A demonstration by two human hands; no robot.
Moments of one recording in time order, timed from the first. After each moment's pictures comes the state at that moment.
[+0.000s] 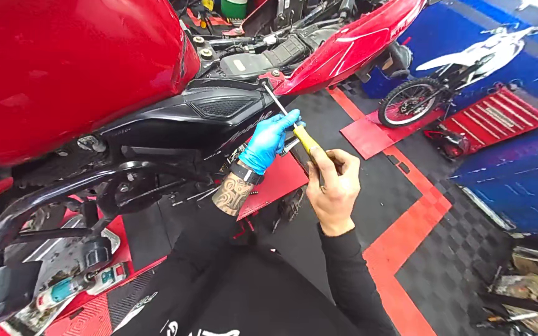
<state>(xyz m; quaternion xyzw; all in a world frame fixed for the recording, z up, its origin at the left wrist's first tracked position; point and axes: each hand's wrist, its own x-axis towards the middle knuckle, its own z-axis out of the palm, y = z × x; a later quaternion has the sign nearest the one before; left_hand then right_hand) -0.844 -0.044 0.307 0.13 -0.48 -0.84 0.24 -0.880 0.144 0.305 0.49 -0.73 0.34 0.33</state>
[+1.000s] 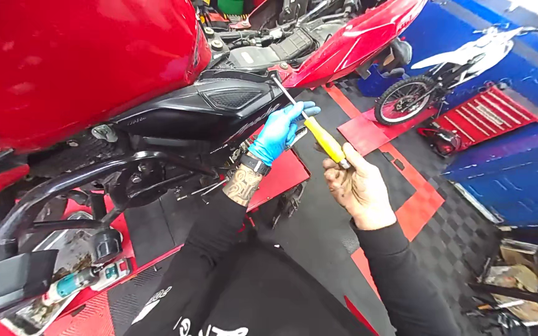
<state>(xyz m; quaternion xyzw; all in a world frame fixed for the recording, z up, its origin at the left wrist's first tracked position) -0.830 -0.045 0.301 0.05 -0.52 -0.83 0.22 -0.877 0.163 0.347 0.22 -0.55 0.72 -0.37</state>
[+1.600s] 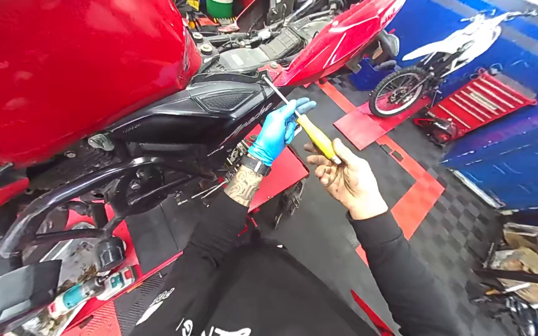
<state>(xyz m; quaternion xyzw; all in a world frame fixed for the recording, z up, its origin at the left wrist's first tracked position) -0.799 -0.013 0.314 0.09 -0.52 -0.82 0.24 -0.881 0.167 0.337 0.25 -0.52 0.70 -0.42</state>
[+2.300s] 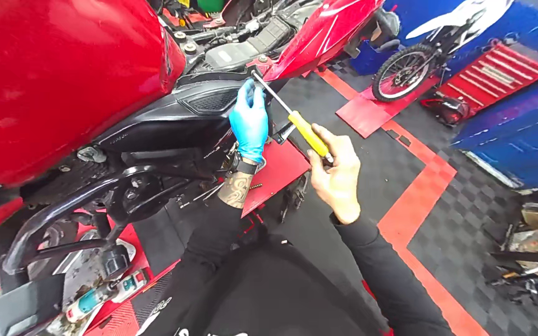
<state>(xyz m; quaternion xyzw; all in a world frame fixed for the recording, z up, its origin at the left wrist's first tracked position) -0.845 -0.062 0.298 0.30 -0.66 -0.48 0.49 -0.869 0.154 0.303 0.45 -0.76 0.45 0.13</state>
